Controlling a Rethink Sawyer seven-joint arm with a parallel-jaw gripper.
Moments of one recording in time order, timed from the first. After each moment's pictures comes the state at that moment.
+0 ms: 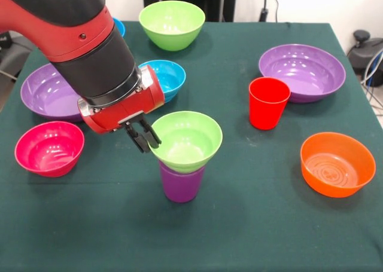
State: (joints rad) arm -0.81 -0.24 0.87 1.04 -0.54 1.15 1.32
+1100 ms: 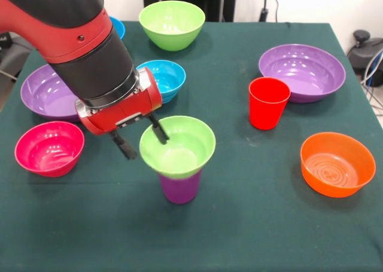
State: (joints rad) arm -0.81 -0.23 0.87 1.03 -0.55 1.15 1.32
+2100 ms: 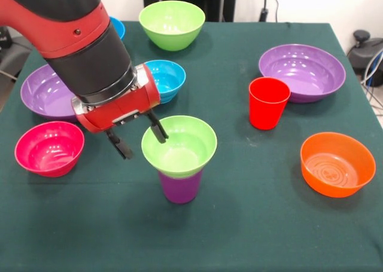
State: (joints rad) arm -0.81 -0.25 0.88 1.03 -0.55 1.15 1.32
